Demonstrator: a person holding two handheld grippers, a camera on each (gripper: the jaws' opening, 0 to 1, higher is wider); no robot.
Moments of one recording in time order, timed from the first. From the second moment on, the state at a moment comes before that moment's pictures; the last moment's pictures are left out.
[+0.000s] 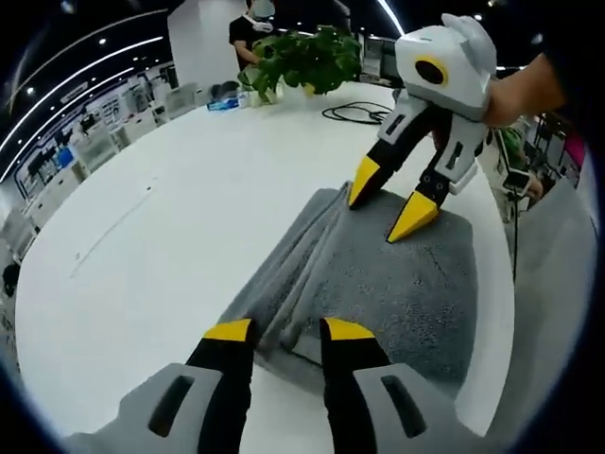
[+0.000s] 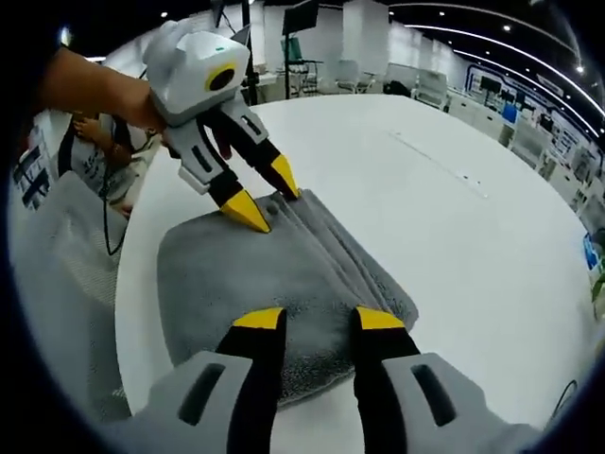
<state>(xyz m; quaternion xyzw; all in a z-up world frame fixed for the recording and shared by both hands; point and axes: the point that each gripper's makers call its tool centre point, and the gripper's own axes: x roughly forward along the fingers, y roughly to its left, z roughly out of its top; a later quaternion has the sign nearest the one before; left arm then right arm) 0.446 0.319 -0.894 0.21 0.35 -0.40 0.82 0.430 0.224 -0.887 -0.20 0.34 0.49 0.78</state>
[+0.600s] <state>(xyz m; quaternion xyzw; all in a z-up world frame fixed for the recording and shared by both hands) 0.447 0.323 -0.874 0.20 0.33 -0.38 0.84 0.422 0.217 -0.874 -0.17 0.32 0.49 0.79</state>
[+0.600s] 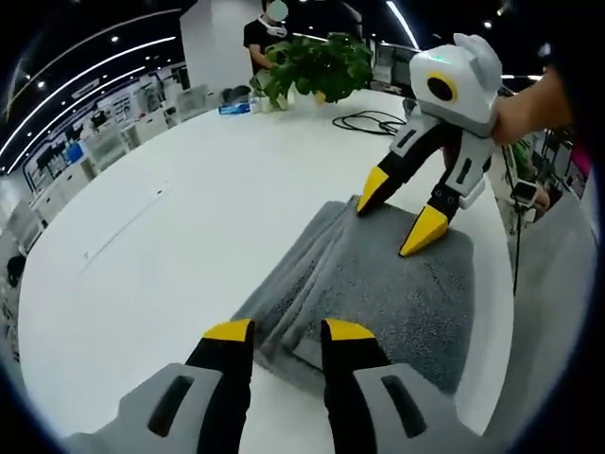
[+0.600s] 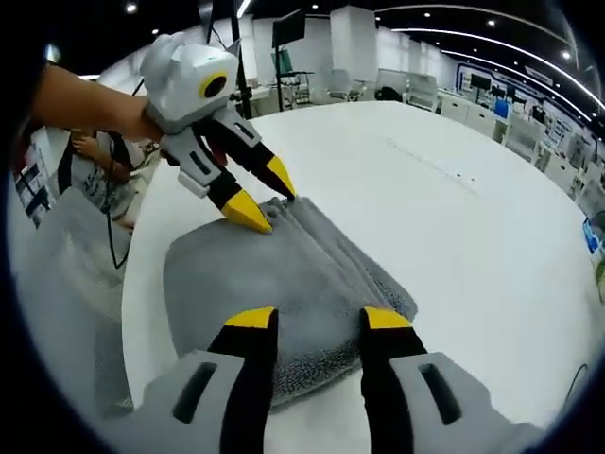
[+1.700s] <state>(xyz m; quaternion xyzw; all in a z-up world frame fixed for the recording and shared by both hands) 0.390 0.311 -0.888 0.24 0.35 -0.44 0.80 0.395 0.197 -0.897 -0.24 0.30 0.51 0.77</state>
